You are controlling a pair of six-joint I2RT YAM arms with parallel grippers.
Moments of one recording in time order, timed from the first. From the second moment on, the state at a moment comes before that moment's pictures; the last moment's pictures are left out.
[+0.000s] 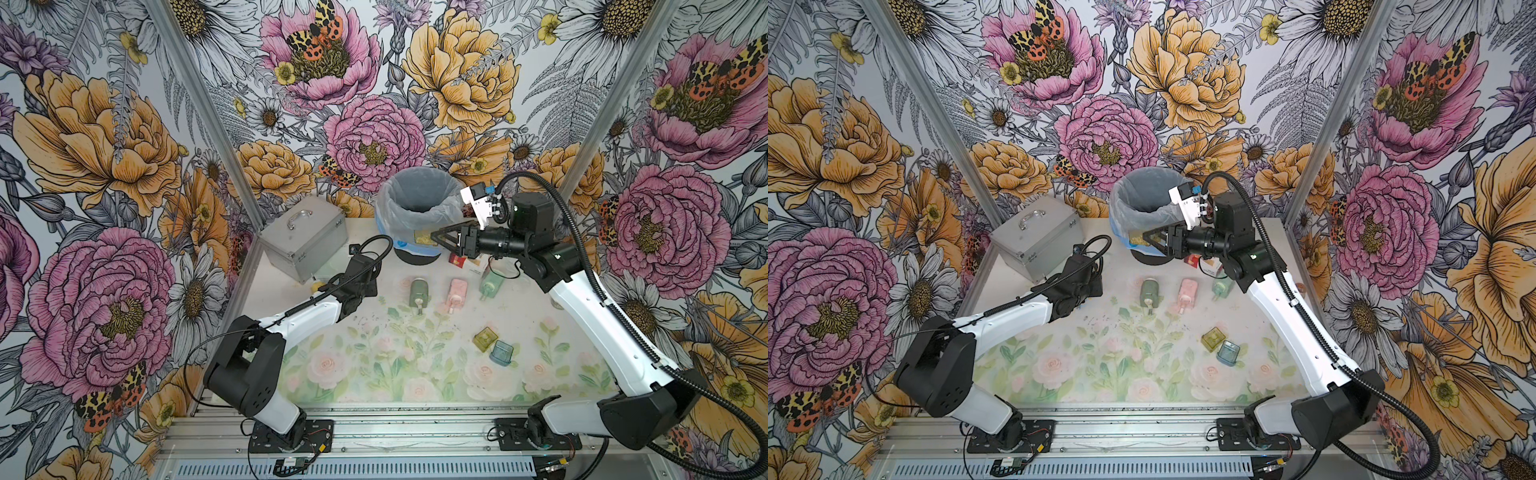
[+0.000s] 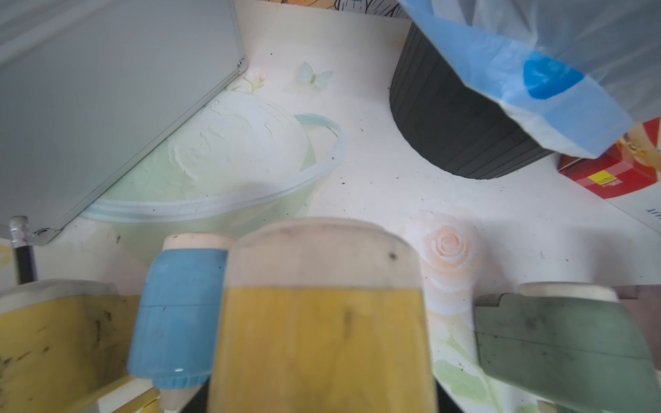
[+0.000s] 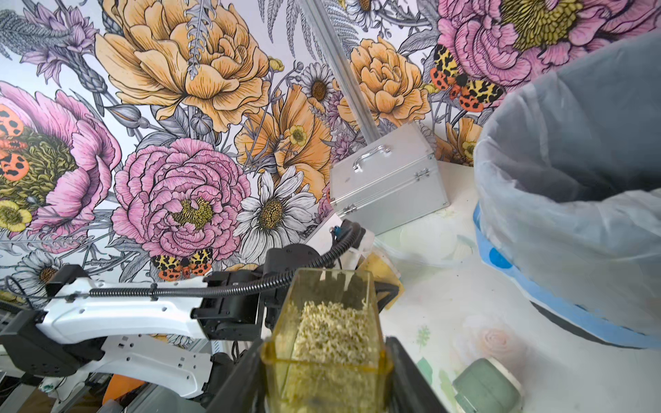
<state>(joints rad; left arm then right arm) -0.53 1.58 0.96 -0.18 -0.33 -0.45 0.37 1.38 1.53 -0.48 -0.73 0.34</state>
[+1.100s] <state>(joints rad) -0.53 1.80 0.96 -0.12 -0.38 -0.52 0.31 1.88 2.07 -0.48 -0.73 0.55</state>
